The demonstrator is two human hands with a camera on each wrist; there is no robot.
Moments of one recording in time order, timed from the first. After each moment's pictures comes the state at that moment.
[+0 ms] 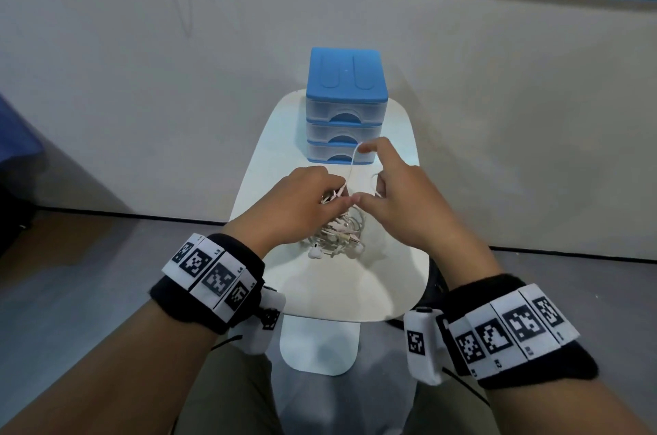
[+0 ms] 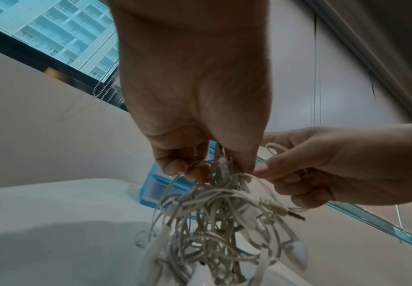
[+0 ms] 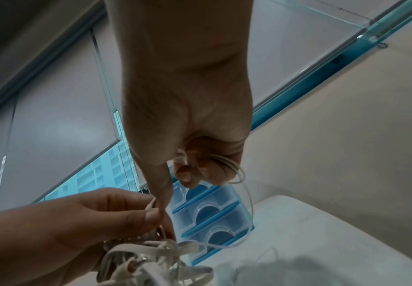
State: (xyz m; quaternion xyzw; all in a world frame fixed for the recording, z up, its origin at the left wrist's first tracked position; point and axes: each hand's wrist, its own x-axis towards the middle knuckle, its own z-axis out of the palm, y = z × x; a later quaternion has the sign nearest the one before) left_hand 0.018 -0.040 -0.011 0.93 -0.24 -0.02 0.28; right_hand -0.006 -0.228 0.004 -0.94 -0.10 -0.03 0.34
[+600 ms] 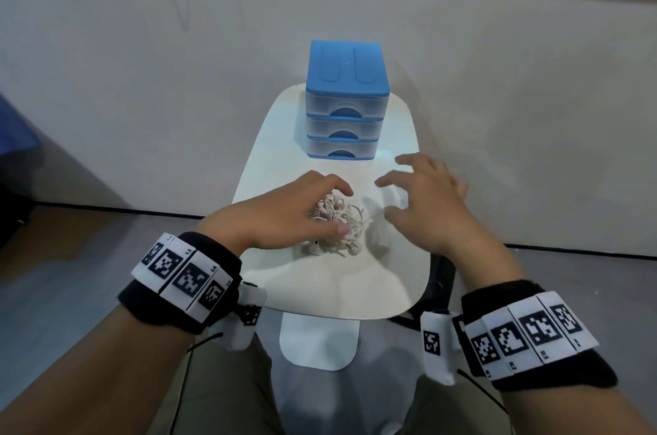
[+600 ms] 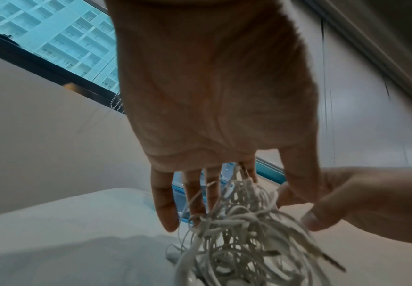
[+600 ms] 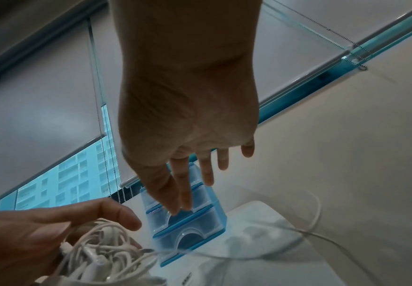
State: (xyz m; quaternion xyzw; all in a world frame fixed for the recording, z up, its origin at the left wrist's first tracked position) left_hand 0.012 -0.017 -0.012 0.91 -0.25 -0.18 0.29; right_hand -0.004 -0.254 -0.010 -0.98 -0.05 0.01 0.17
